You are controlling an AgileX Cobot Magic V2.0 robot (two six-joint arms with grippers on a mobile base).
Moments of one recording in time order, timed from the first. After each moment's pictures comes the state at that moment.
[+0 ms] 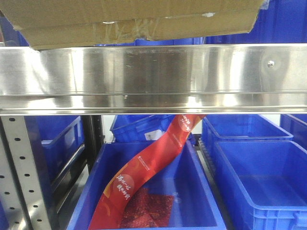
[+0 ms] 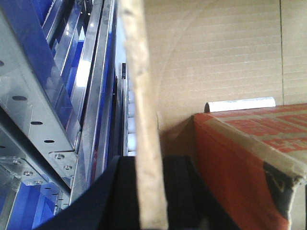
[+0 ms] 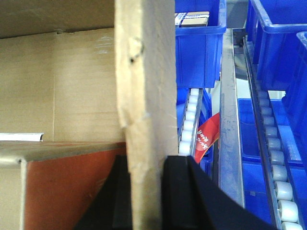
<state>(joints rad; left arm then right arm) -0.44 1.37 -1.73 0.39 1.09 -0.48 0.39 1.27 -1.52 -0.25 0.71 0.46</state>
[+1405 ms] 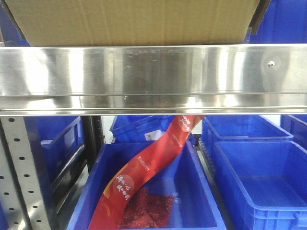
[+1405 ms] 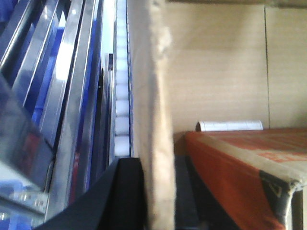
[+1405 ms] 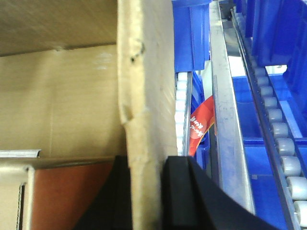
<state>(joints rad) -0.30 1.59 -1.82 0.17 0.97 -0.33 0.32 1.46 -1.52 -0.27 0.61 0.55</state>
